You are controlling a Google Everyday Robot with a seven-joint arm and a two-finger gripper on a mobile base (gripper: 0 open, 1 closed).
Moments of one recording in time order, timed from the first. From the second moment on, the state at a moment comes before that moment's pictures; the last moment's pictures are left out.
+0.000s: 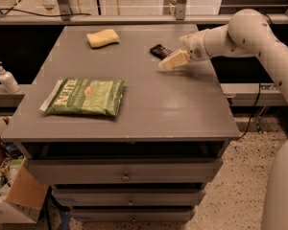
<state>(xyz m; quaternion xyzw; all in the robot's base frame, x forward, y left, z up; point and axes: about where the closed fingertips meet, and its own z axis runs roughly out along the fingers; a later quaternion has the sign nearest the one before) 0.778 -0.117 0.836 -0.44 0.74 0.18 0.47</state>
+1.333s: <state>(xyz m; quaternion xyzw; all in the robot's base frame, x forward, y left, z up) 0.775 -0.117 0.852 -0.44 0.73 0.19 0.48</state>
